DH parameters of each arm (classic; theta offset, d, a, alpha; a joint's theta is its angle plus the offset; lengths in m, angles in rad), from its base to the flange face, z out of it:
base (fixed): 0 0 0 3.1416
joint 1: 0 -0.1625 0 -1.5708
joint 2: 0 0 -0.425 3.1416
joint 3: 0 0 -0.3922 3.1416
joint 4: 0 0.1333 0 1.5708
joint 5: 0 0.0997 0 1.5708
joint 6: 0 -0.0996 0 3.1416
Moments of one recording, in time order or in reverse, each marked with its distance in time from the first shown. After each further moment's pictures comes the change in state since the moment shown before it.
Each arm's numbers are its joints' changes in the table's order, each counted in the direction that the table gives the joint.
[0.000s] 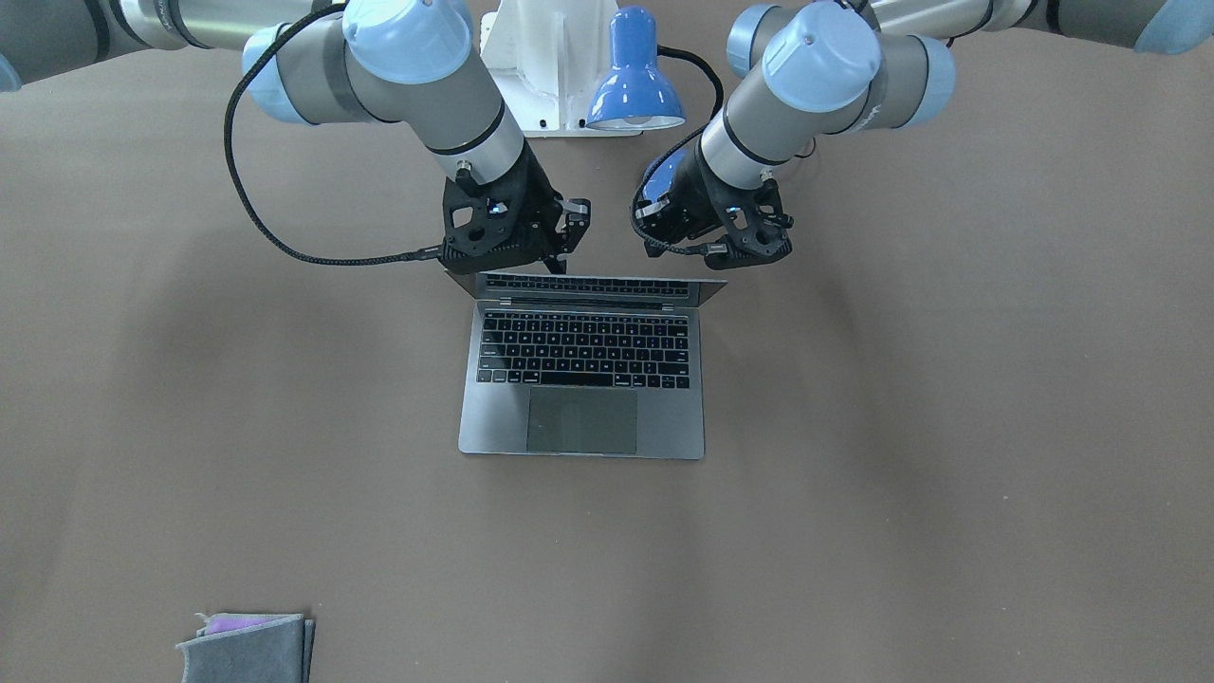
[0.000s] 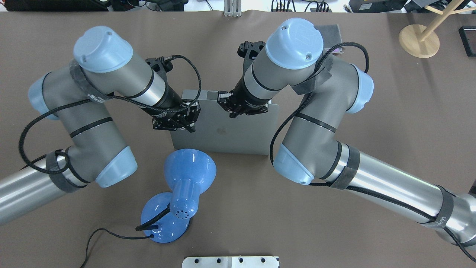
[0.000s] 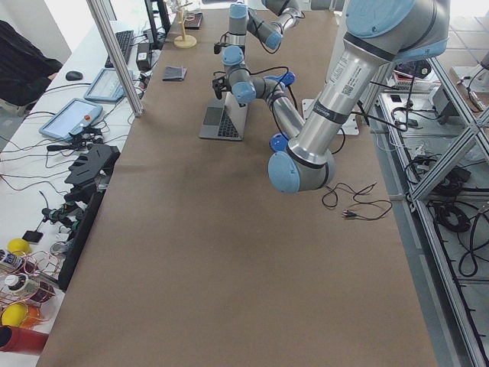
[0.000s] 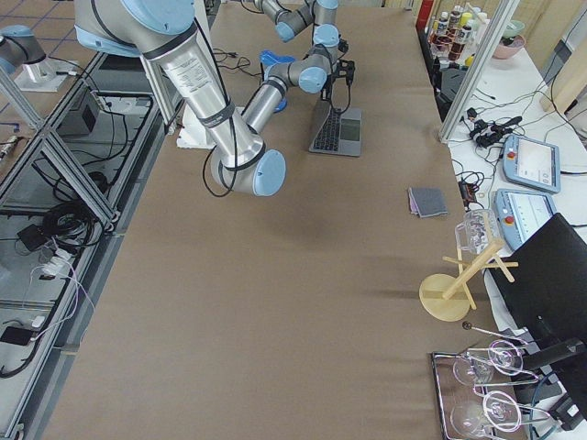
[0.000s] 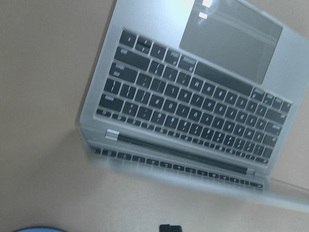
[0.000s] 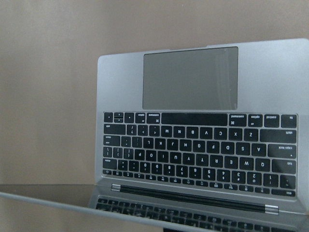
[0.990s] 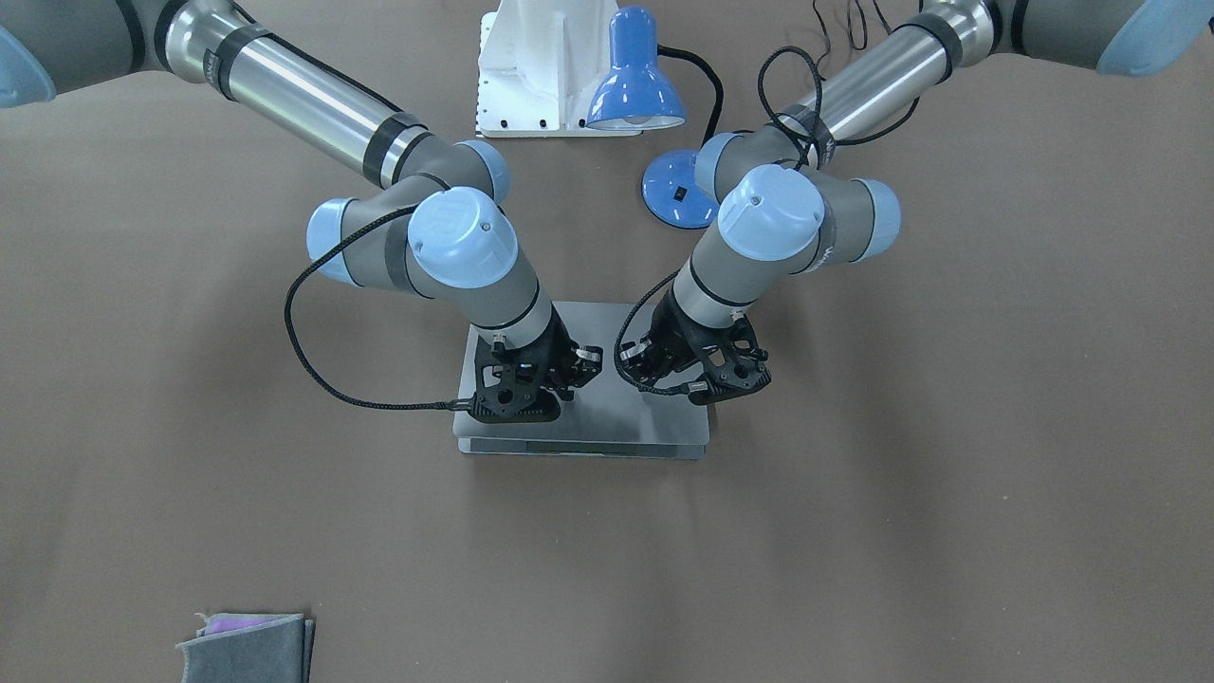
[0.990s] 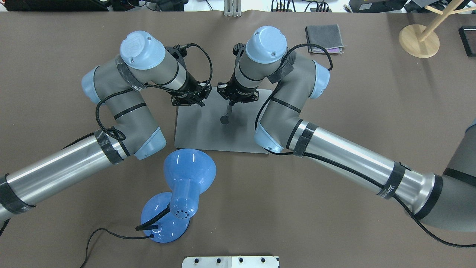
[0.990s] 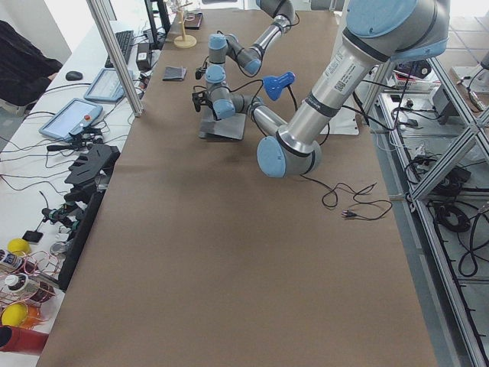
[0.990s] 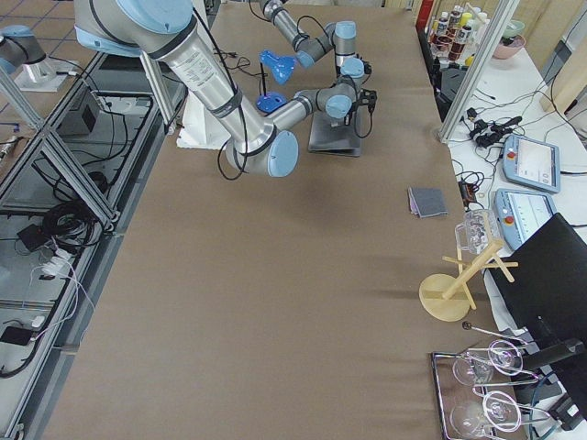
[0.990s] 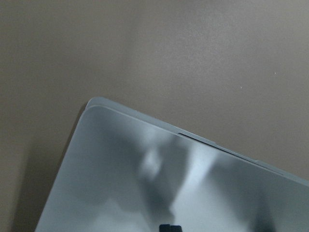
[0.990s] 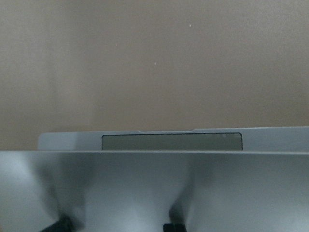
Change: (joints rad) left arm 0.008 -0.128 -0.401 -0.287 0.146 0.006; right arm -0.018 0.156 0.535 0.294 -0.013 0.007
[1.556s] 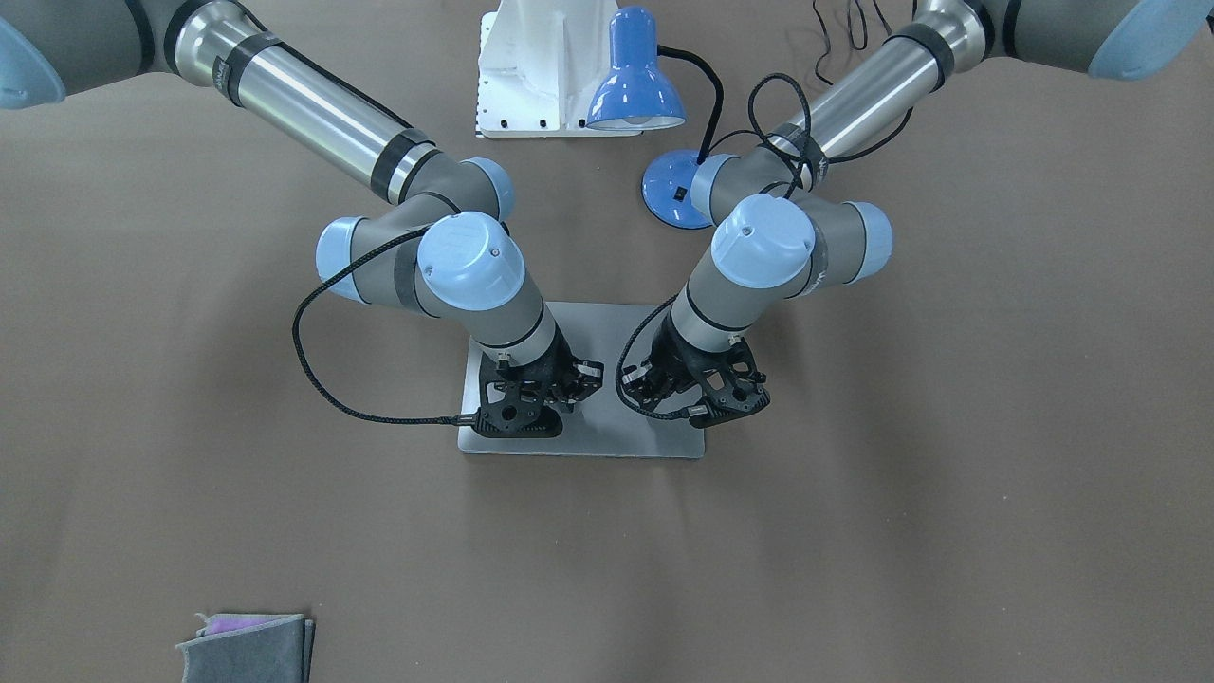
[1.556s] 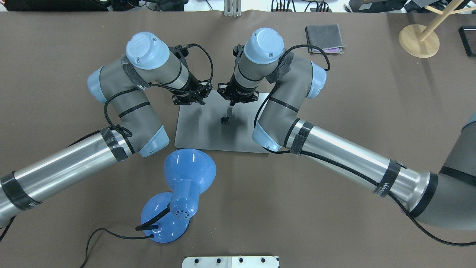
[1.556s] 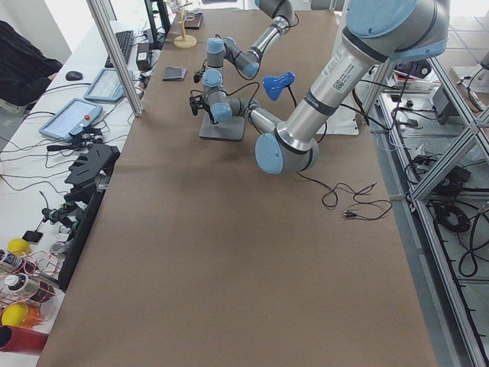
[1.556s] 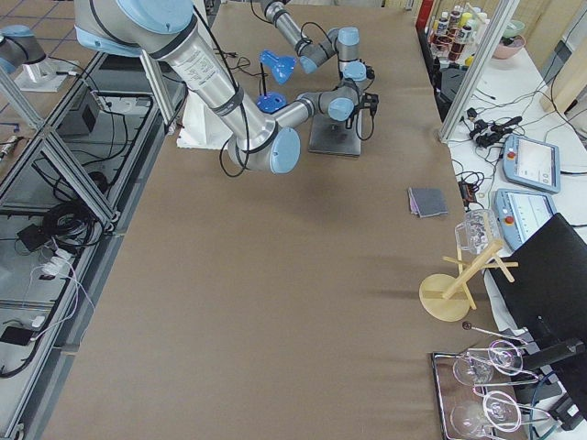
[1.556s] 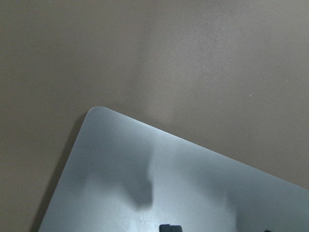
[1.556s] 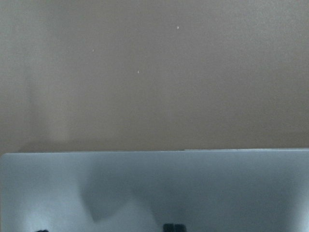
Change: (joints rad) left arm 0.000 -0.030 -0.097 -0.044 0.030 -0.001; right arm 0.000 0.022 0.041 0.015 -0.001 0.000
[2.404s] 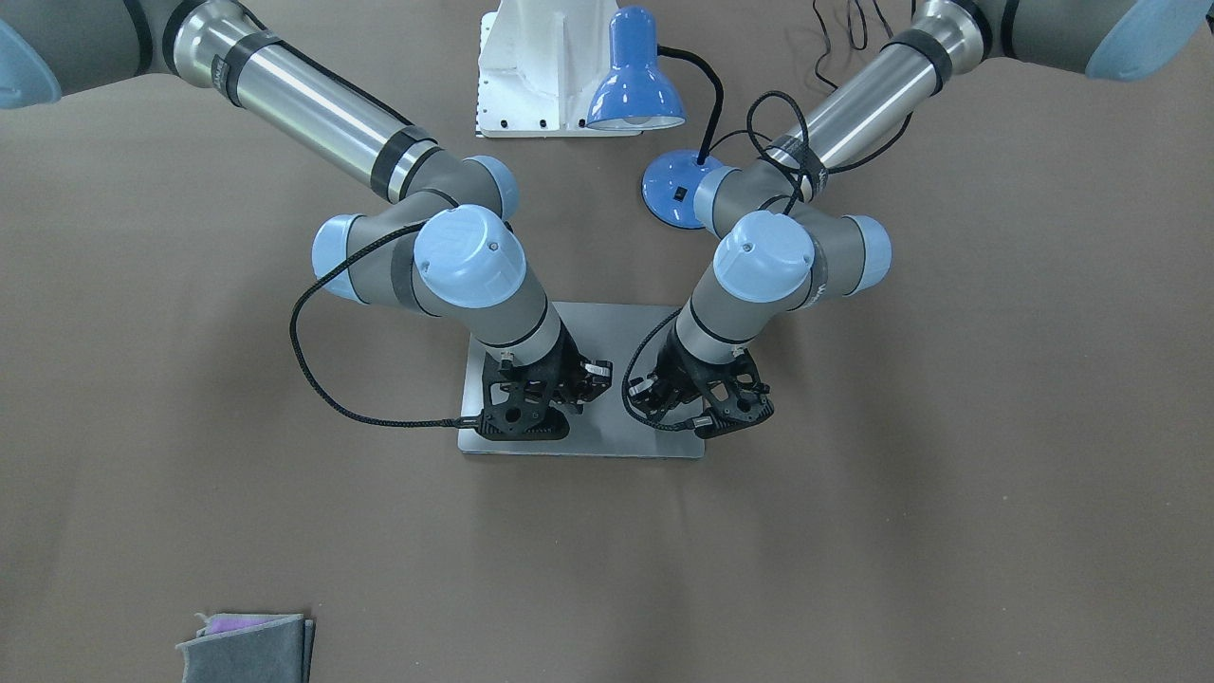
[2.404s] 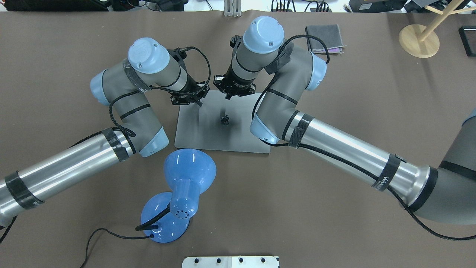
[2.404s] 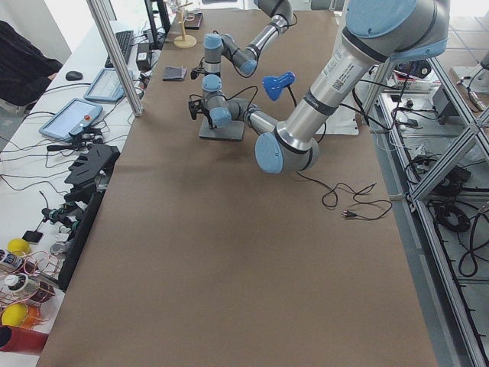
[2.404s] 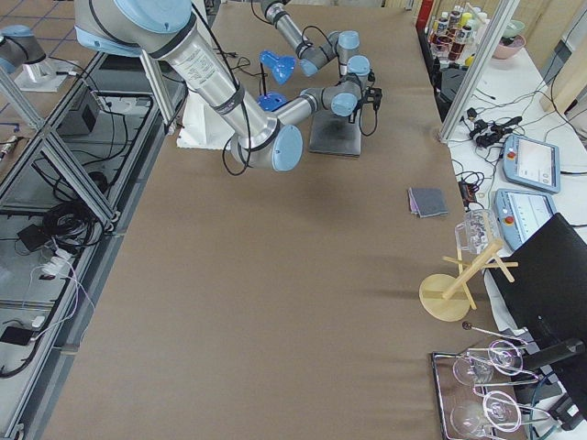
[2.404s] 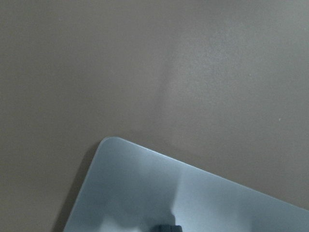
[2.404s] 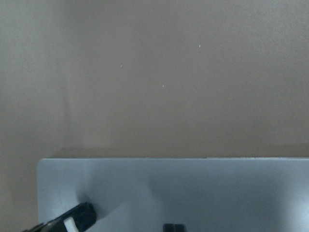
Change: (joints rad) left arm -0.004 -0.001 -0.036 -0.028 0.016 -0.003; right arm -0.025 0.015 -0.007 0.004 0.030 -0.003
